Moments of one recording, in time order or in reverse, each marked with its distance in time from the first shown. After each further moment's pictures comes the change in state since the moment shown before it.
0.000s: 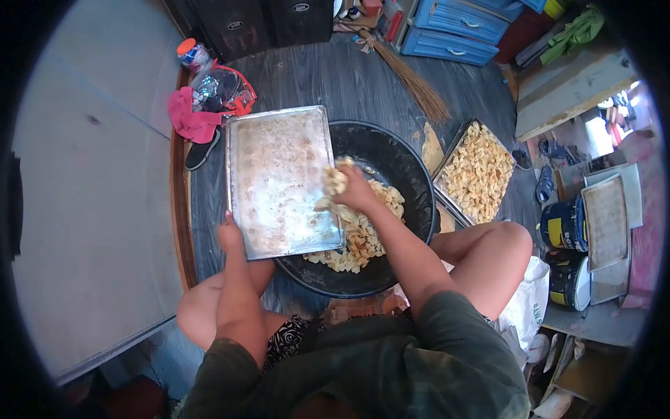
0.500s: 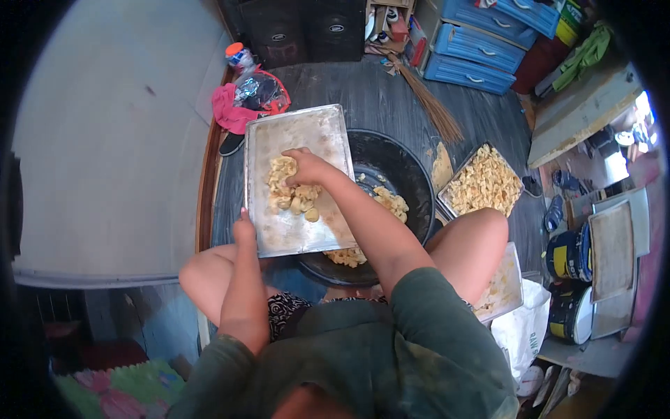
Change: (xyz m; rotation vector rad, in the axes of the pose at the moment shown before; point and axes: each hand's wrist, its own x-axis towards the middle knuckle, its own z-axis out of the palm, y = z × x) left_hand -0.072 -0.024 -0.030 -0.158 0.056 -0.061; right_hand 0.006 -0.130 -0.004 -0.017 -0.305 -0.468
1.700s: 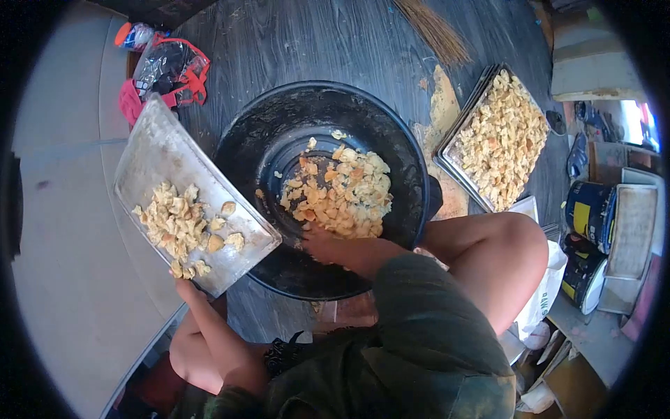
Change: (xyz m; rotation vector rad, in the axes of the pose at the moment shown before) left_hand 0.043 -0.080 0.010 -0.707 0.132 -0.206; right_hand -0.126 0.230 0.223 -0.620 -0.851 -0.319
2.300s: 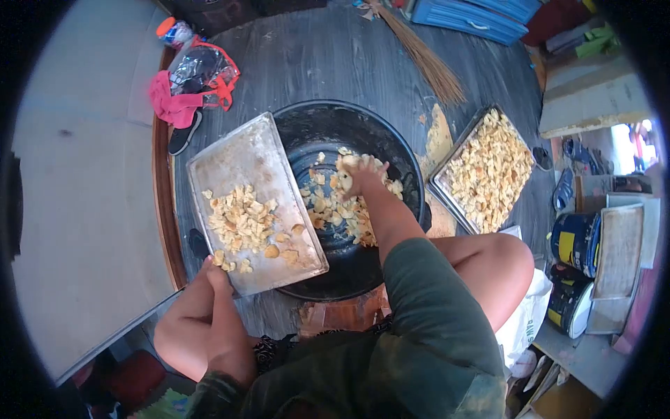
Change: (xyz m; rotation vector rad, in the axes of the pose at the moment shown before) left_hand -0.017 0.005 -0.002 0.275 -0.151 -0.163; right_hand -0.110 0.139 -0.153 0.524 0.034 0.959
